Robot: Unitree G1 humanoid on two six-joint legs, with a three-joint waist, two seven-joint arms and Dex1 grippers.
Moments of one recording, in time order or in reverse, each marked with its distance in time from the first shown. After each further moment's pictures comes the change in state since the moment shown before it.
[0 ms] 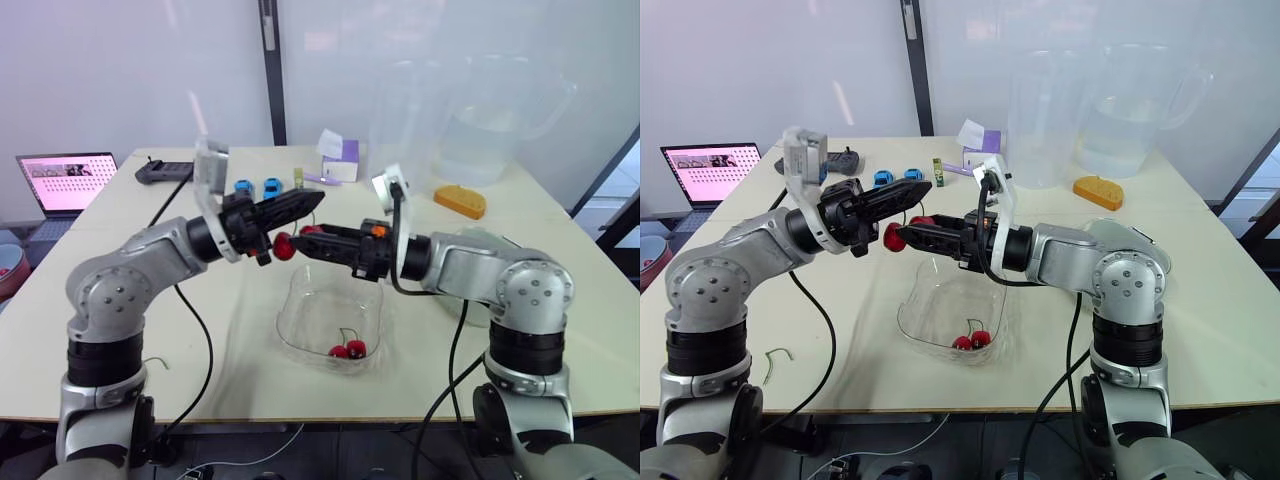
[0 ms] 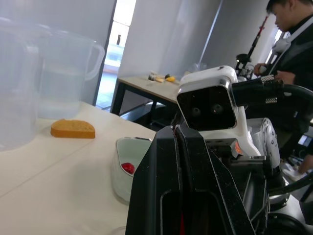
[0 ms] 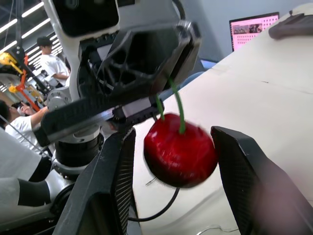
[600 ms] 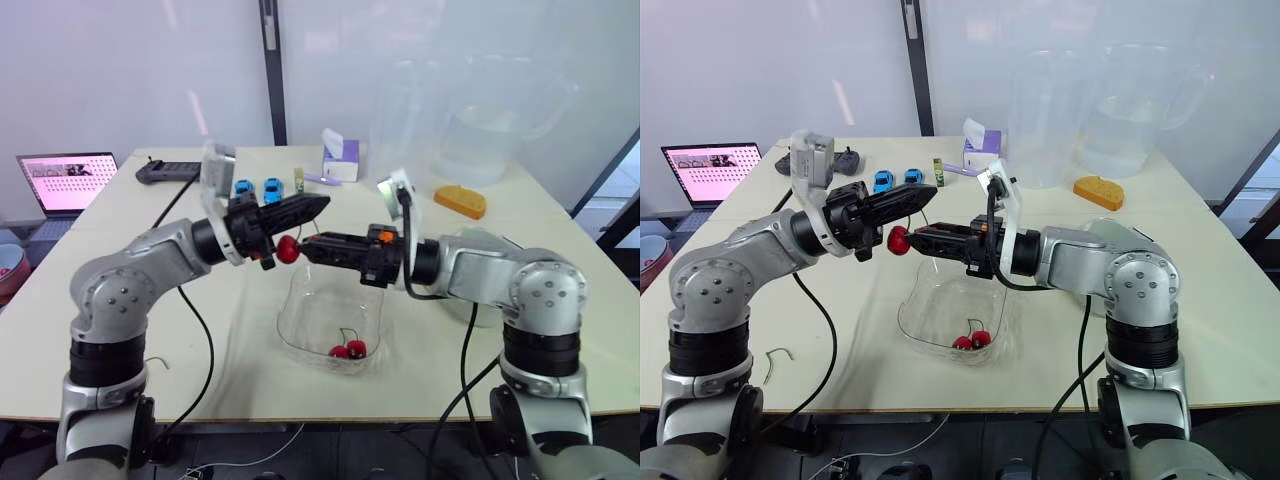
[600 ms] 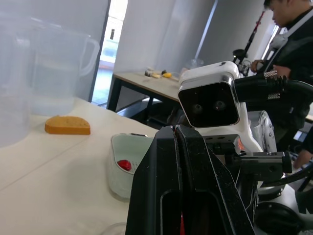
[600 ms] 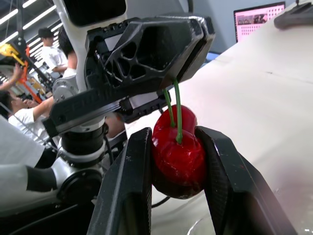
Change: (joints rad) left arm 0.001 0.000 -0.028 -0.012 -0.001 0.003 -0.003; right arm 0.025 -0.138 0.048 -0.024 0.104 0.013 0.014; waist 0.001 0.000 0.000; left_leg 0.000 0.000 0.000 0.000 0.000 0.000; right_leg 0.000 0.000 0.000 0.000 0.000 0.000
